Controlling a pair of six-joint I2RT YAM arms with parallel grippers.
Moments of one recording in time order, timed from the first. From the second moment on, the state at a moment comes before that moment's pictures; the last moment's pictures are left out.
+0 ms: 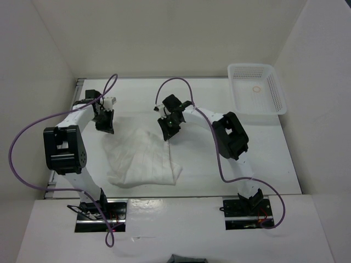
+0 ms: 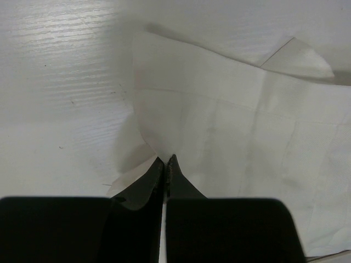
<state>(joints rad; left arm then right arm) 0.13 1.78 1.27 -0.72 0.24 0.15 0.66 2.23 1.72 -0.62 -0.36 0.04</state>
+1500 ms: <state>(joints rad) 0.17 2.12 1.59 -0.77 0.45 0.31 0.66 2.16 1.68 -0.61 -0.27 -0.02</state>
